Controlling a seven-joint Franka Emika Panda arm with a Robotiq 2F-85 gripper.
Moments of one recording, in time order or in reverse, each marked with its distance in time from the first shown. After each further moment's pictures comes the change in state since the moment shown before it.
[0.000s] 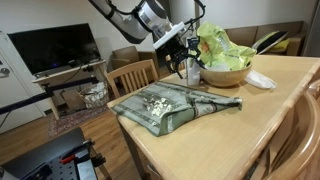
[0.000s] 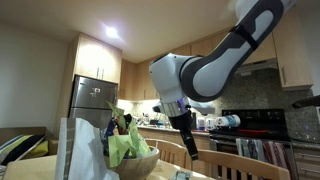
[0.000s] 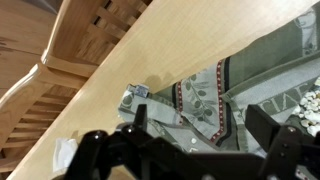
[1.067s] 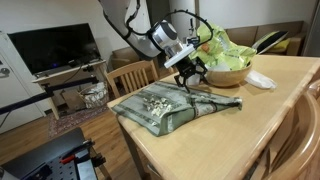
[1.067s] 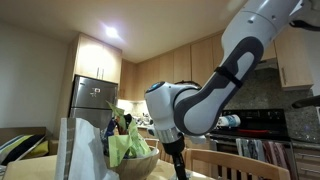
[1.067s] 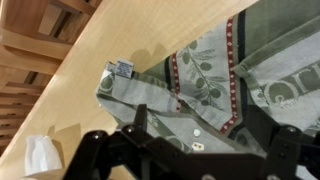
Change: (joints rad) arm -0.026 0.229 -0.016 0.161 0.003 0.119 0.046
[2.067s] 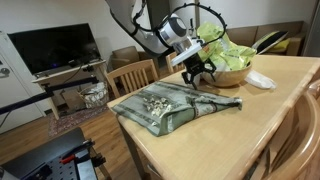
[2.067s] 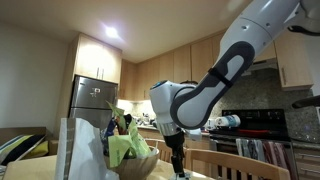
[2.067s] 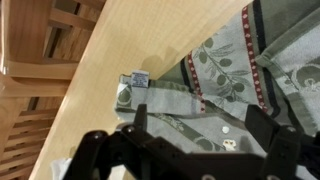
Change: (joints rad) arm -0.034 0.024 -0.023 0.076 0.103 0.000 0.051
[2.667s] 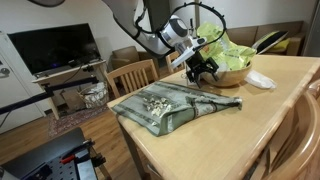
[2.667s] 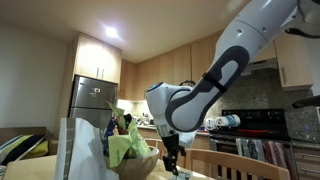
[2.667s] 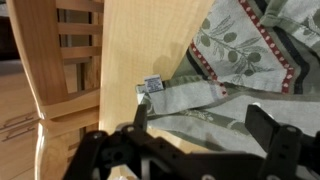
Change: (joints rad) arm 0.068 0.056 -0.089 0.078 0.032 -0.018 0.343
